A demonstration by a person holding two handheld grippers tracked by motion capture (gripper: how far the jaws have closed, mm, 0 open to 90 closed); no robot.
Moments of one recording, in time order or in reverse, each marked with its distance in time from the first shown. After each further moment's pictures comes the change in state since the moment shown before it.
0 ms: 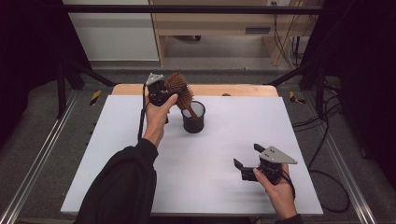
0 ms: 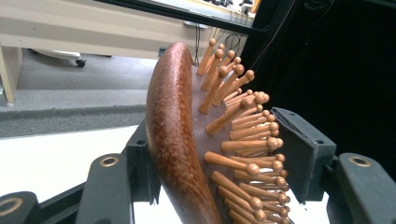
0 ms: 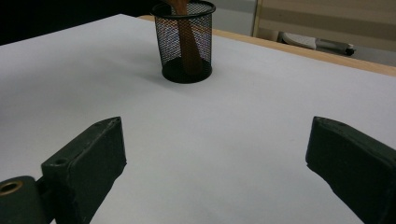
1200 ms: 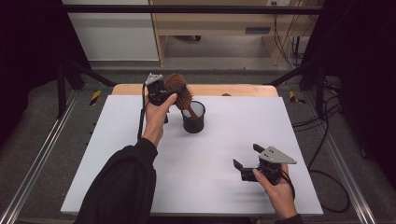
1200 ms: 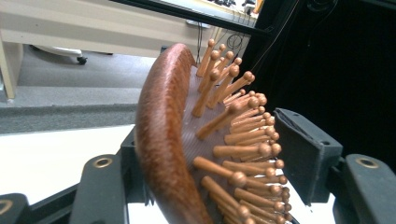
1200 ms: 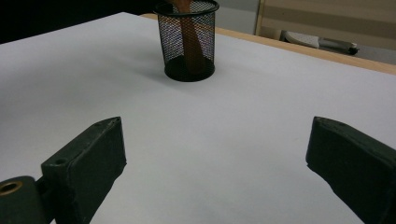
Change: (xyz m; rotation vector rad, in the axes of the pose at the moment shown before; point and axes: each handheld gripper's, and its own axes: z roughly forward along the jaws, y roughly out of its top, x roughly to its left) left arm 0.005 -0.002 0.004 0.002 0.007 -0.012; right arm 0.001 0.000 0.001 0.007 0.008 -0.007
